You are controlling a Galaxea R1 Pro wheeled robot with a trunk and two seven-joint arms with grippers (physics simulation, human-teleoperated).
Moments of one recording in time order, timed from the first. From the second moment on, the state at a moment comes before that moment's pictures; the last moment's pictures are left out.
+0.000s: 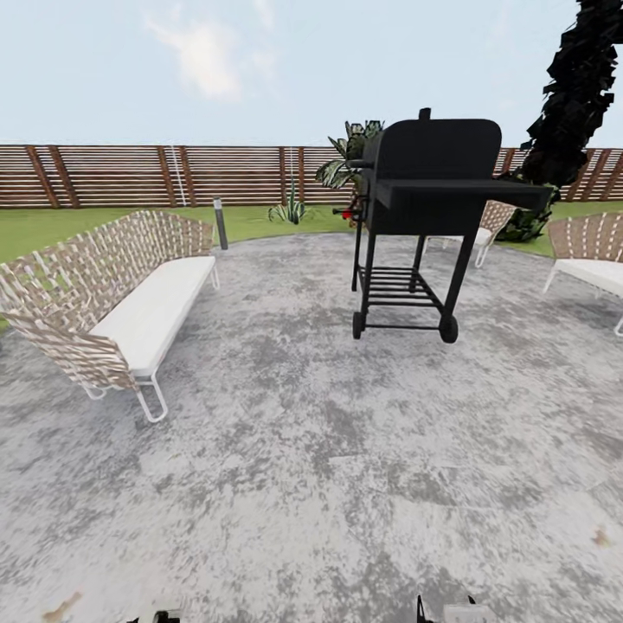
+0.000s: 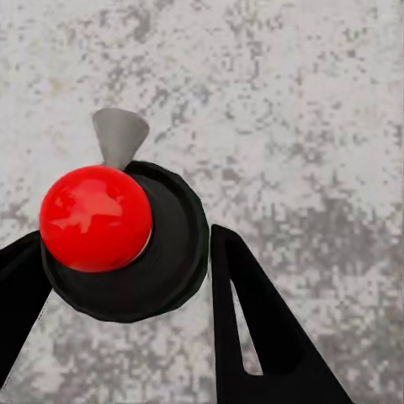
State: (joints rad) left arm -0.44 0.10 -0.06 -0.01 0.11 -0.31 -0.03; right arm -0.34 0.02 -0.56 -0.03 0.79 -0.74 -0.38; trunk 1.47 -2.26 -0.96
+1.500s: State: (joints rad) left arm -0.43 0.10 -0.06 -0.01 0.11 -0.32 -0.03; right arm -0.34 0.02 -0.56 -0.03 0.79 -0.74 -0.38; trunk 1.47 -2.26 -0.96
